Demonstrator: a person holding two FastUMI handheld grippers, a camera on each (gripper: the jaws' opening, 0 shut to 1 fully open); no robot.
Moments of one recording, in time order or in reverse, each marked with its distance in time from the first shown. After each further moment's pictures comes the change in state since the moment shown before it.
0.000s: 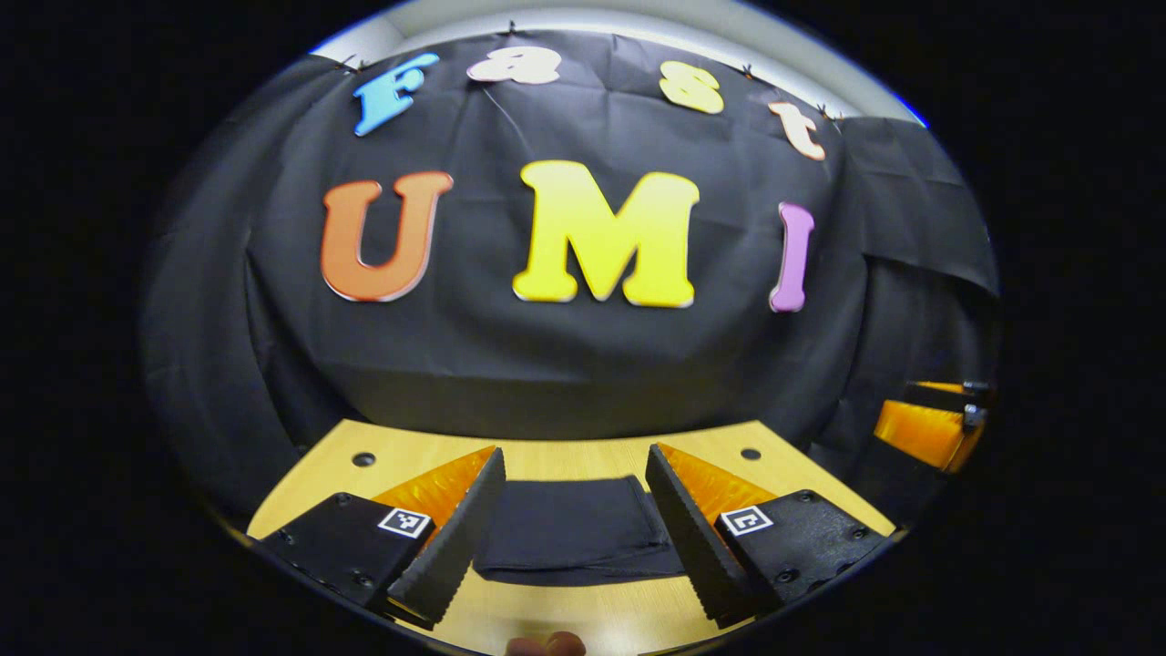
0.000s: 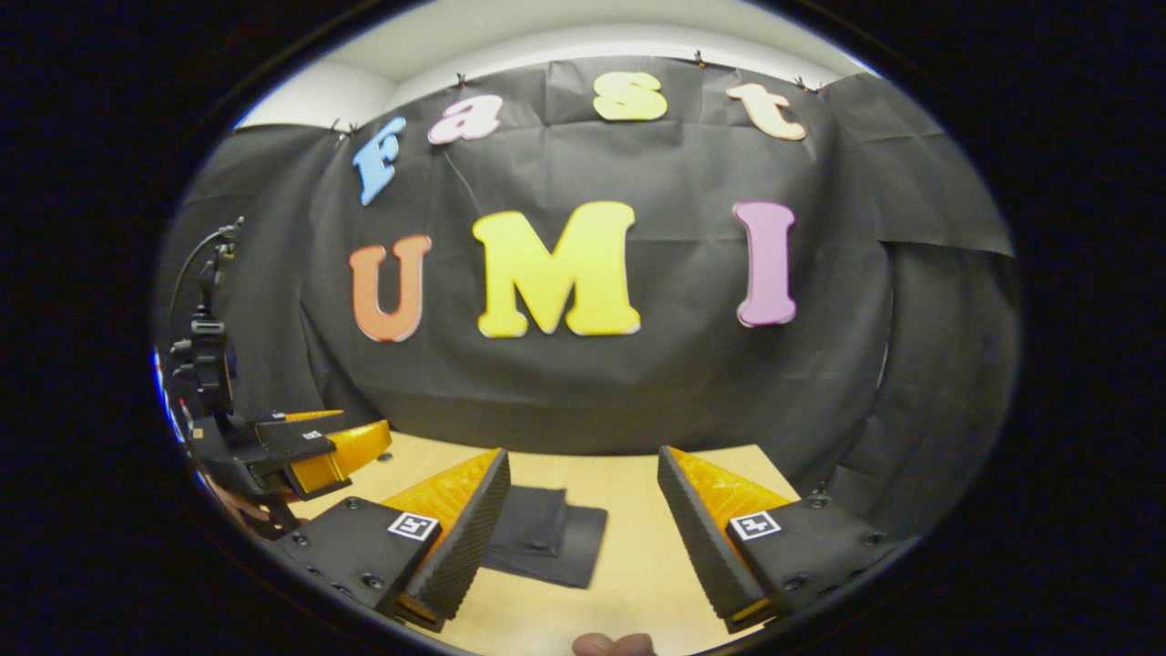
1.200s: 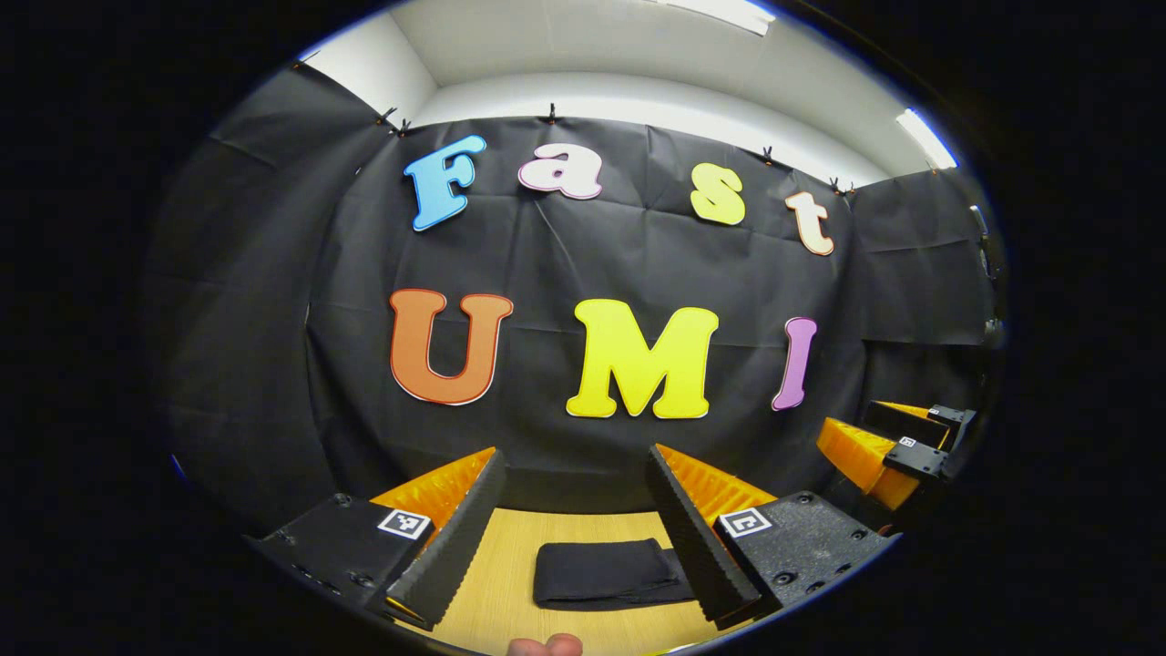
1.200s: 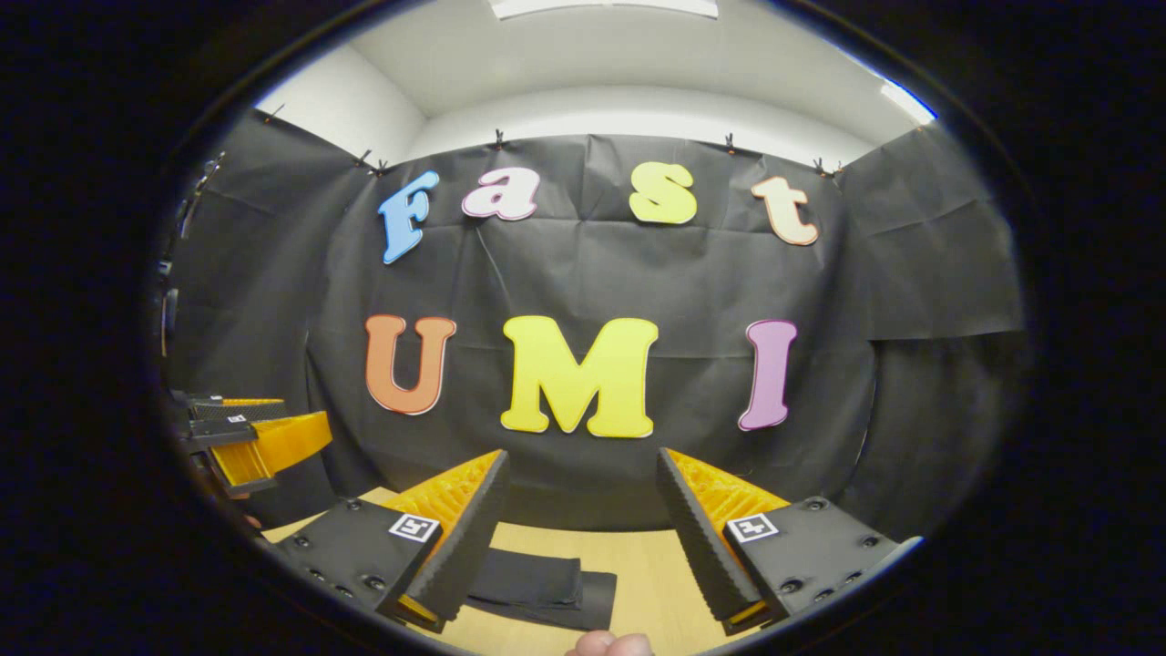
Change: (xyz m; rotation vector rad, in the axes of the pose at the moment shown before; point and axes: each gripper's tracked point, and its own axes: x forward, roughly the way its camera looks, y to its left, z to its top) left arm -0.092 0.043 0.107 -0.009 -0.179 0.036; right arm -0.045 0.075 0.087 -0.087 -0.213 -0.078
